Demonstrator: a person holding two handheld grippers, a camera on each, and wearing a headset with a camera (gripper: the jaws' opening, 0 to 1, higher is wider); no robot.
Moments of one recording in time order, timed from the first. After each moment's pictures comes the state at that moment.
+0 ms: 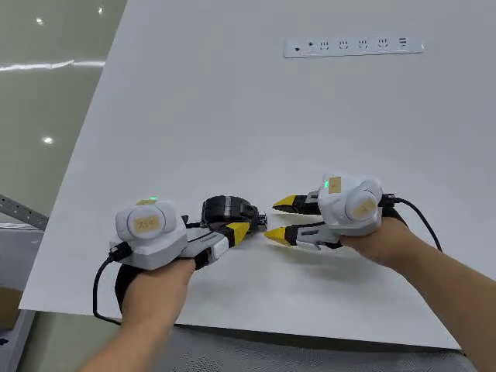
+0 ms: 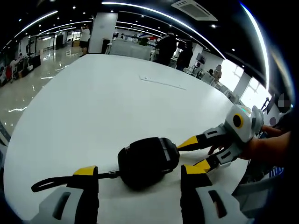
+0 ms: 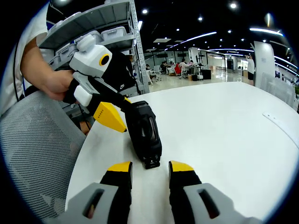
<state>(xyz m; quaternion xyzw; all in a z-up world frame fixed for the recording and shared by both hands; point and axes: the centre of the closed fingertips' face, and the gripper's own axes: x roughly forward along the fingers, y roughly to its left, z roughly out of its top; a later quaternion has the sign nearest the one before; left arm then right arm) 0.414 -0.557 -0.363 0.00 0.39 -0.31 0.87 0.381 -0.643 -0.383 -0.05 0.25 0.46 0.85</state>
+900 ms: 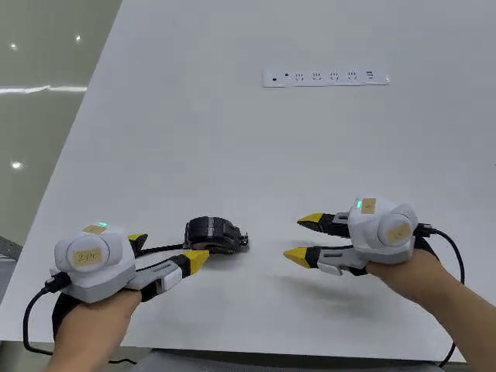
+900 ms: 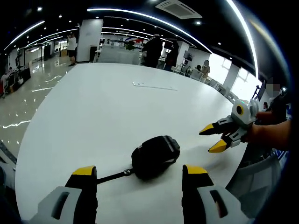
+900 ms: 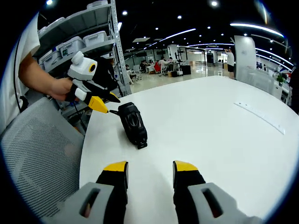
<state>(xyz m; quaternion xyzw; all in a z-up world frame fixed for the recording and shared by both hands) 0.412 -0.526 -0.339 0.03 0.36 -0.36 0.86 0.344 -0.709 -0.358 -0.04 0.28 0.37 0.89</state>
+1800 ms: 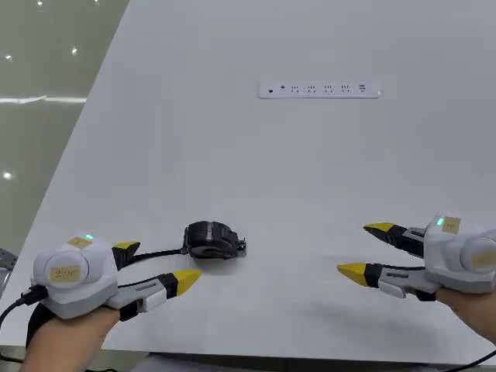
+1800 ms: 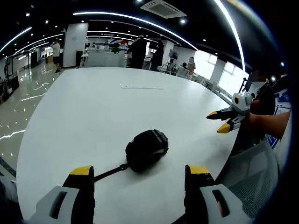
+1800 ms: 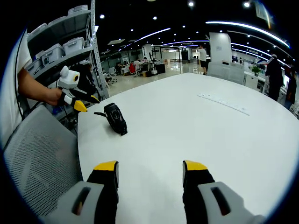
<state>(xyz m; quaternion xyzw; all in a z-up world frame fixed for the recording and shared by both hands) 0.393 -0.516 -0.324 0.04 0.34 -0.42 0.84 0.295 -0.795 -0.328 -0.01 0.29 0.25 0.92</state>
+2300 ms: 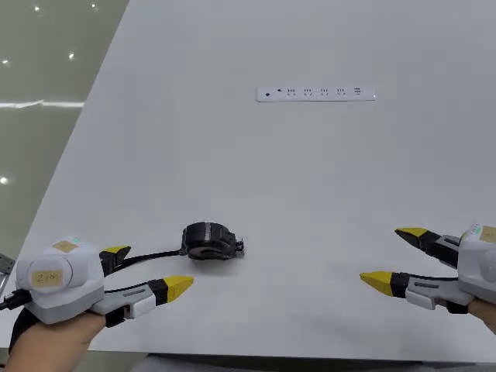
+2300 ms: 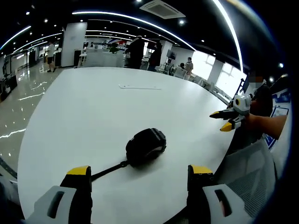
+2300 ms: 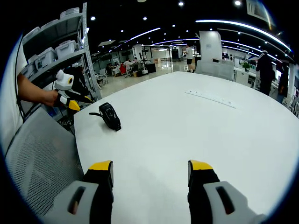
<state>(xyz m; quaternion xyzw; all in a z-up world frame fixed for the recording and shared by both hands) 0.389 -0.507 -0.317 0.04 0.34 -0.43 0.83 0.267 -0.818 -0.319 -0.01 0.30 0.21 0.93</state>
